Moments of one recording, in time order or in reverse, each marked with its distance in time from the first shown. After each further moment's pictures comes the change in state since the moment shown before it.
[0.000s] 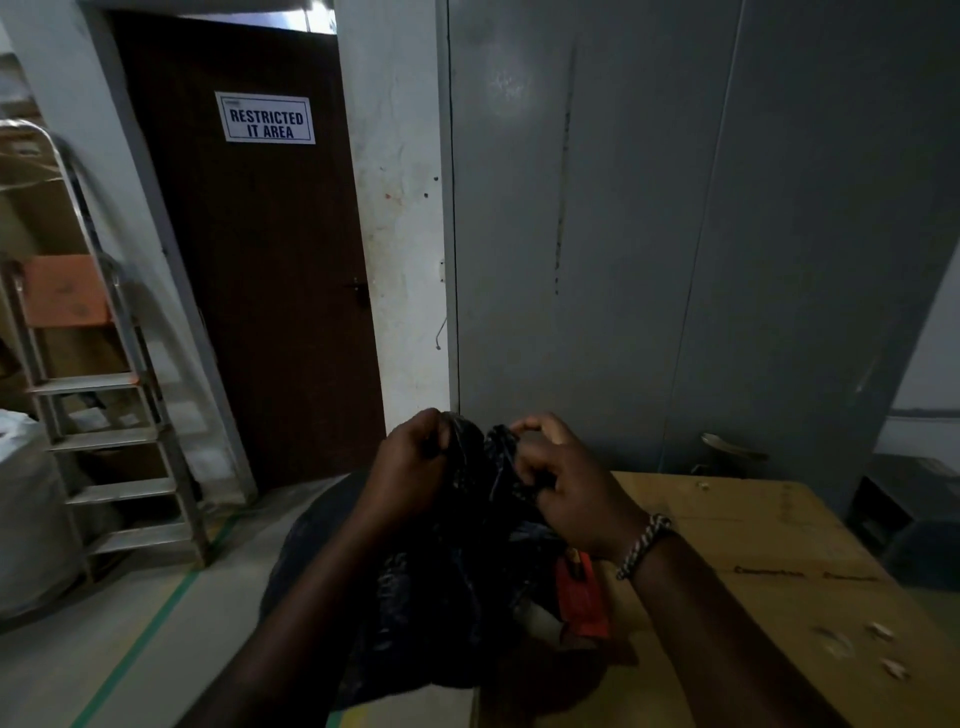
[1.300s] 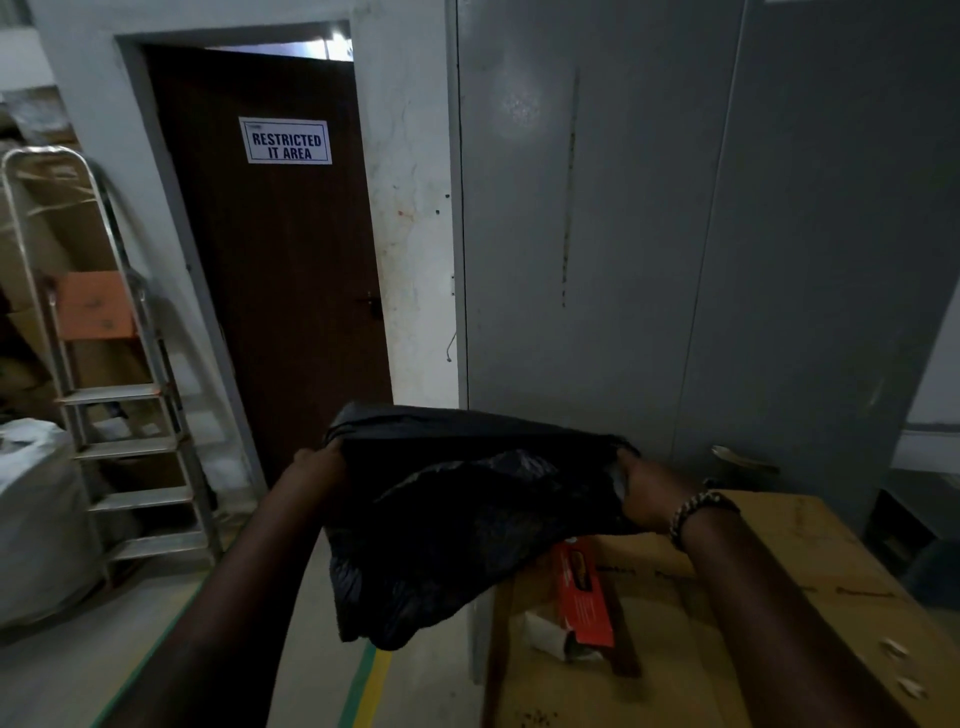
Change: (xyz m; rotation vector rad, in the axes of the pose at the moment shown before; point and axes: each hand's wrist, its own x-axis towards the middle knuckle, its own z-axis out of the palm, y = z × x) left_hand 0.031 -0.069 -0.070 0.325 0.177 -0.681; right_hand 0.001 0.076 -0.052 -0.598 -0.274 0.633
